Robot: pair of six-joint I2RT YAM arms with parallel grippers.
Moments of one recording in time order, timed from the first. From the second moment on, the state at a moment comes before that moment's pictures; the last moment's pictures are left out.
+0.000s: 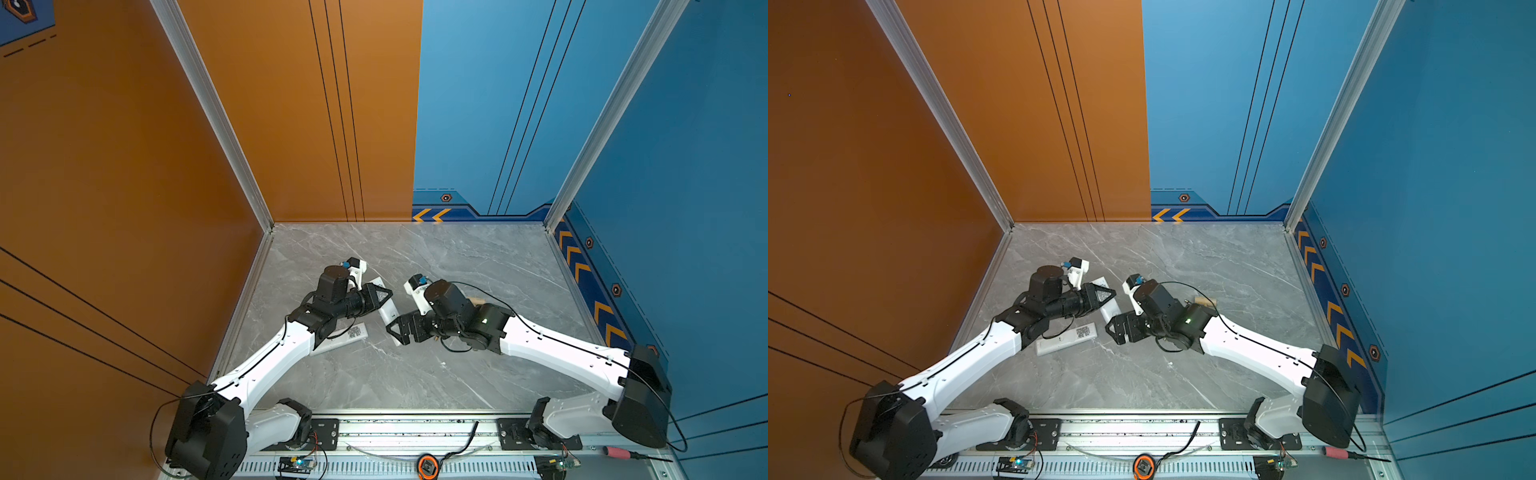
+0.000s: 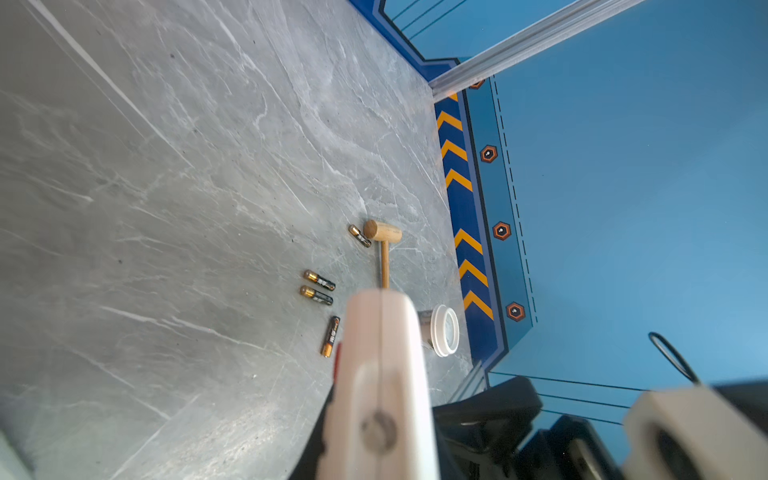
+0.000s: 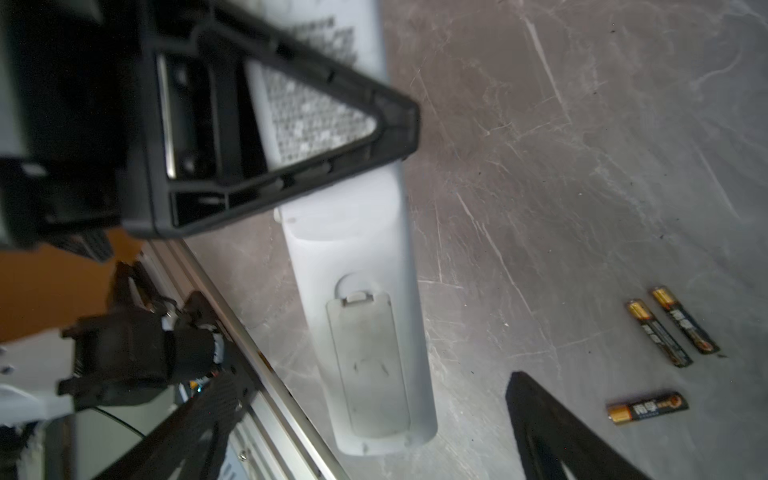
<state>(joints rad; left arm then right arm) -0.43 1.16 0.77 -0.09 0.44 -0.85 0.90 1.34 1.07 -0.41 -0.12 0.63</state>
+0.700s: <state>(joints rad) -0.46 1.13 0.80 -0.04 0.19 -0.77 0.78 1.49 1.16 -0.37 -0.25 1.29</state>
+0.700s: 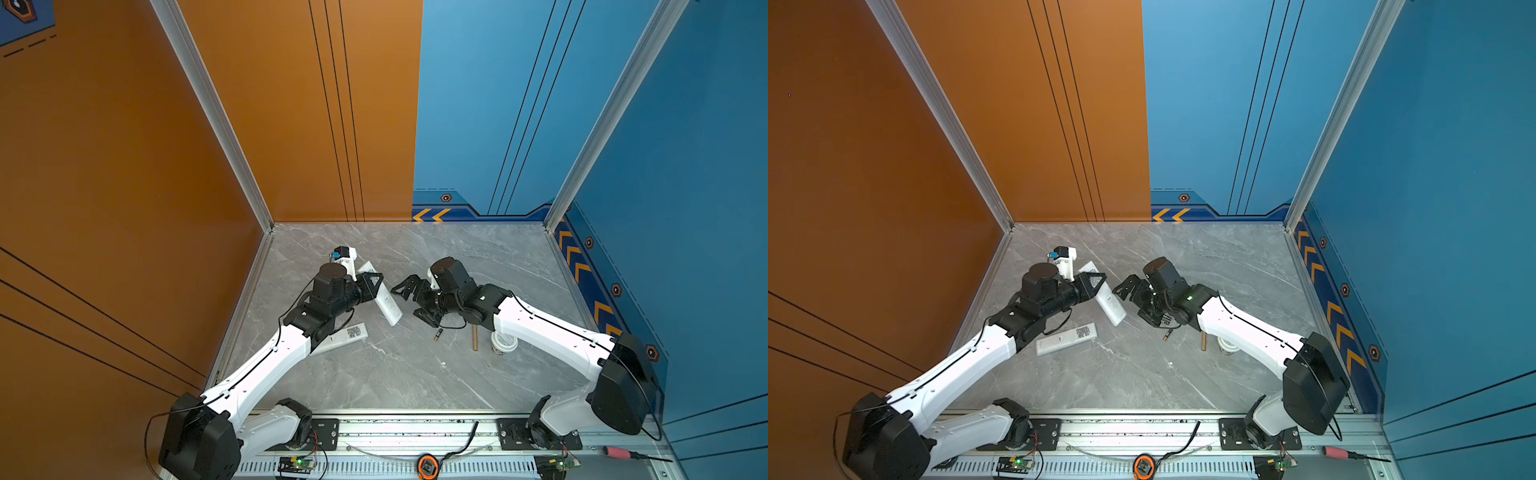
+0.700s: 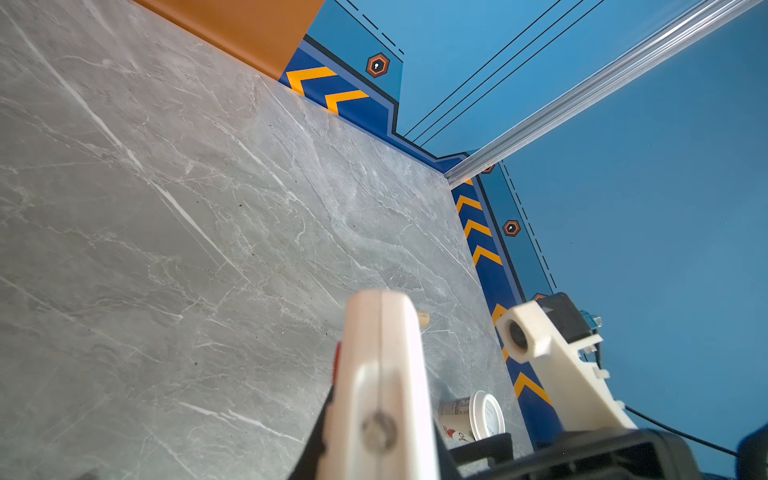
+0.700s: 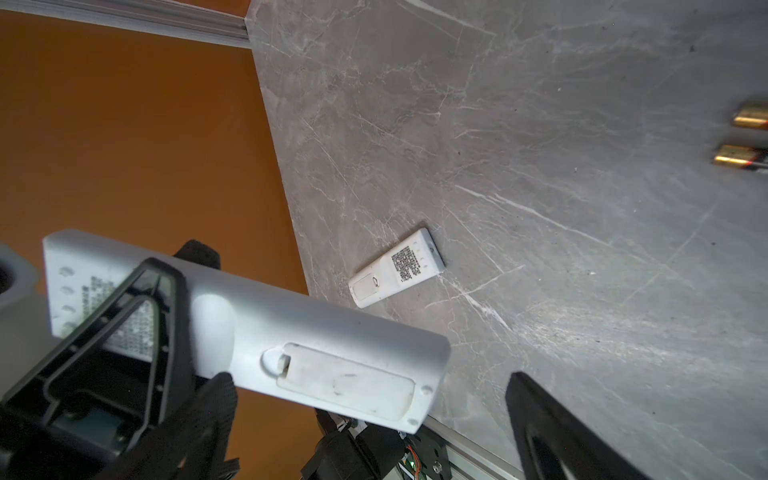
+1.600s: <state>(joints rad) -0.46 1.15 0.79 -0.03 0.14 -0.76 0.79 1.60 1.24 -0.42 -0.28 1.22</state>
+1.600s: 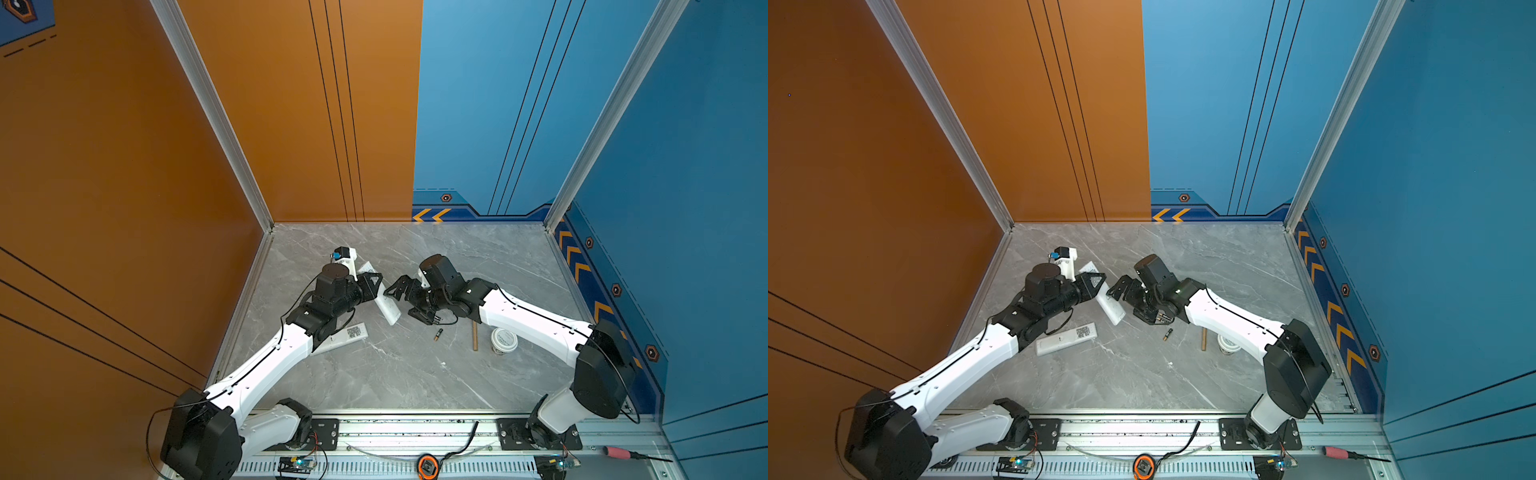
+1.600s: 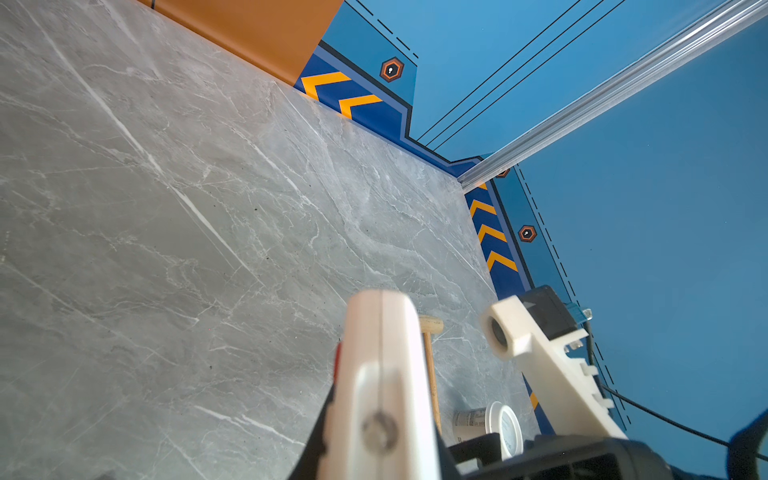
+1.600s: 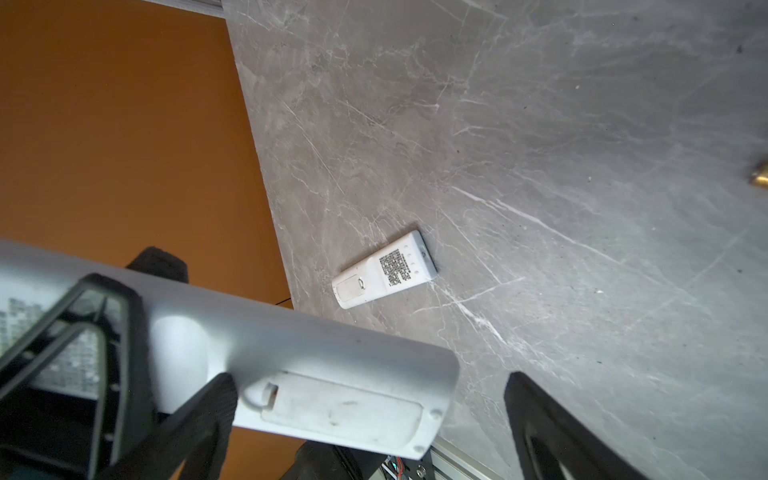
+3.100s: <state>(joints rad) -0.50 1.25 0.74 0.03 0.09 -0.69 0.79 1.61 1.27 -0.70 -0.17 1.02</state>
